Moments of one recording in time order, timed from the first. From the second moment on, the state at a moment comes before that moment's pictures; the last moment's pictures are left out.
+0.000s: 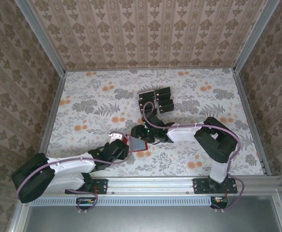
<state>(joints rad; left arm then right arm) -0.99 1.11 0.25 -0.05 -0.42 -0.59 0.82 1.82 0.94 0.08 -0.23 1.08</state>
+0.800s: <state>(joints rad) -0.96 0.92 0.24 -0.15 -0.44 -0.63 0.85 1.83 1.00 0.01 -0.27 1.05</state>
